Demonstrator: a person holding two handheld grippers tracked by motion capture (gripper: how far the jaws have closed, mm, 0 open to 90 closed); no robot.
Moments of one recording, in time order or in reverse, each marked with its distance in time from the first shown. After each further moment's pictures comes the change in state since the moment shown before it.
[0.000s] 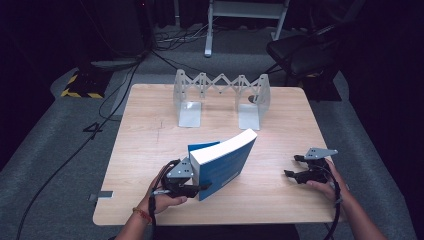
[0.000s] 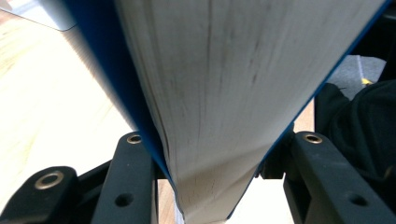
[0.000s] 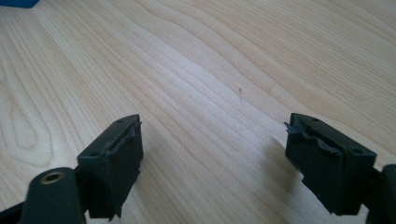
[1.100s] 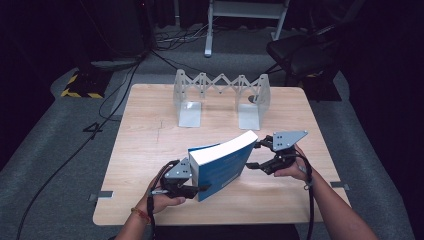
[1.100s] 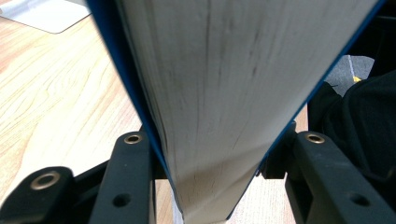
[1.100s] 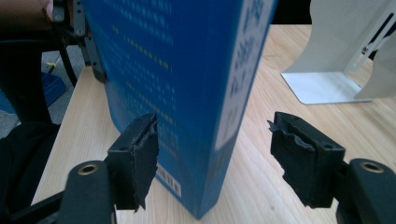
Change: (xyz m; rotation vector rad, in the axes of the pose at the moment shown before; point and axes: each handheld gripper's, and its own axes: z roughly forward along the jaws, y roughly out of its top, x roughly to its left) left arm 0.000 -0.002 -0.001 -0.005 -0.017 0.024; right arm 0.087 0.143 0.012 -0.280 0.430 -0.391
